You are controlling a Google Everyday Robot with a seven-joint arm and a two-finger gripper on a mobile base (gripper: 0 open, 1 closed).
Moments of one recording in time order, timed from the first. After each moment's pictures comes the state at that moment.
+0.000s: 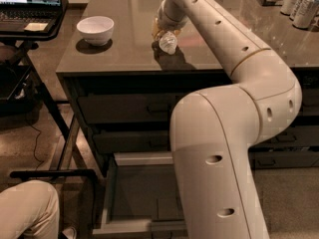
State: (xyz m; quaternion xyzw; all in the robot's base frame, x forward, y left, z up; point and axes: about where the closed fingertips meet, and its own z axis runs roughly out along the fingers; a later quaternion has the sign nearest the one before) arm 0.873 -0.035 0.855 -0.11 0.94 0.09 0.31
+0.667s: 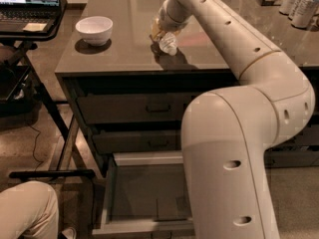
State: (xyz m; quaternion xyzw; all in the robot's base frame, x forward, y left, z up) arm 0.862 -0.027 0.861 -0.15 0.93 0.12 0.32
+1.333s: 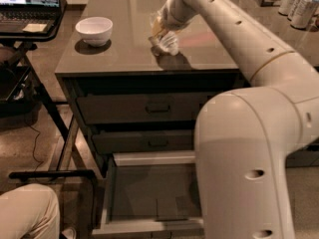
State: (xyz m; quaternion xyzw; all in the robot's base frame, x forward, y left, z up) arm 0.853 -0.038 0.872 -0.16 0.92 0.13 0.34
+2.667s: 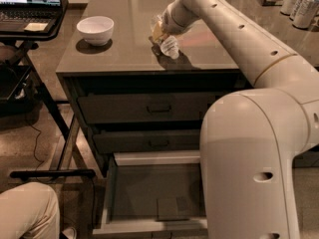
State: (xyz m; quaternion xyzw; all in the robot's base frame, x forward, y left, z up) arm 0.849 -0.034 0.859 -0.17 0.91 0.14 0.34
